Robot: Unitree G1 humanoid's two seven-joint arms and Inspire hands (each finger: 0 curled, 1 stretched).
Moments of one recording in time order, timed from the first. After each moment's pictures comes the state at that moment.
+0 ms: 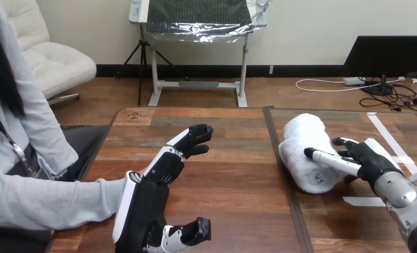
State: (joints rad) left arm 0.07 0.02 -0.16 0.60 0.01 -1.32 -0.09; right arm -0.70 -0.44 0.11 1.33 -0.32 -0.18 0.08
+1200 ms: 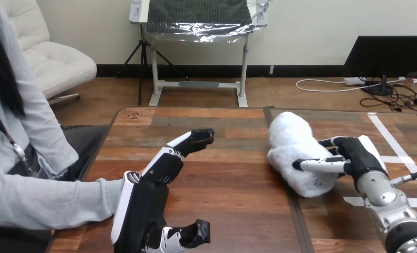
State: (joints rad) left arm 0.07 0.03 -0.17 0.58 -0.03 -1.32 -0.12; right arm -0.69 -0.35 0.02 1.30 -0.21 -0.15 -0.04
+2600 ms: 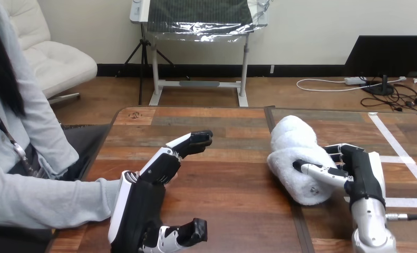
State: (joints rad) left arm 0.07 0.03 -0.14 0.58 0.00 -1.30 -0.13; right arm -0.51 -0.26 -0.08 1.30 -0.12 -0.56 -0.27
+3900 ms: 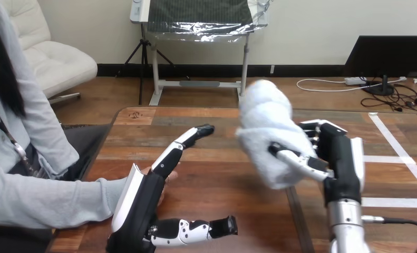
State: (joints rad) left arm 0.11 0.08 -0.03 0.42 0.29 -1.09 -0.03; right arm -0.45 -0.13 -0.09 1.25 -0.11 -0.97 -0.24
